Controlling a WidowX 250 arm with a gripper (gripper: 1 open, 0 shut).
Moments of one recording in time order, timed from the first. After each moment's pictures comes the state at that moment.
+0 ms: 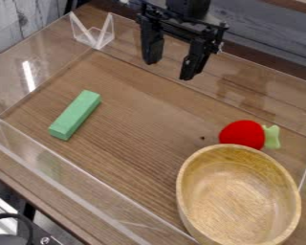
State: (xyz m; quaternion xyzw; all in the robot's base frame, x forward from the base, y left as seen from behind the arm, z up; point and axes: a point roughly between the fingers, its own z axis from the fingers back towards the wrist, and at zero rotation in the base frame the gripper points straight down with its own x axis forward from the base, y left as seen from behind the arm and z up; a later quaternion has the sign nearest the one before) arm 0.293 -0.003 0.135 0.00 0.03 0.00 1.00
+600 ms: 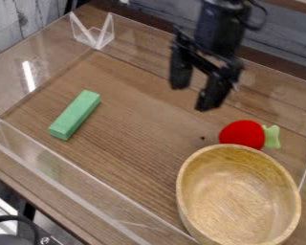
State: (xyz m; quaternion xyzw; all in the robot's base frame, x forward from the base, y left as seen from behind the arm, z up) arm 0.289 -0.059 0.102 -0.01 0.06 -0.23 0.97
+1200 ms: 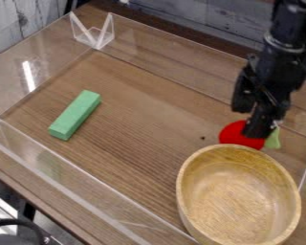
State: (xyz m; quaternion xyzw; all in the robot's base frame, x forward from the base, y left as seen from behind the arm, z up) arm 0.307 -0.111 0.068 -0.01 0.06 -0.45 0.89
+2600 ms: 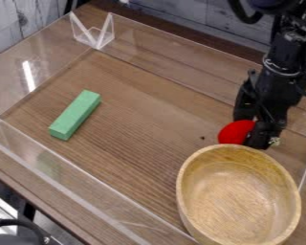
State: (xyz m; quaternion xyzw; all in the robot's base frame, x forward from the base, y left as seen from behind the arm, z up) arm 0.330 -0.112 0.045 0.02 -0.01 -0.43 0.90
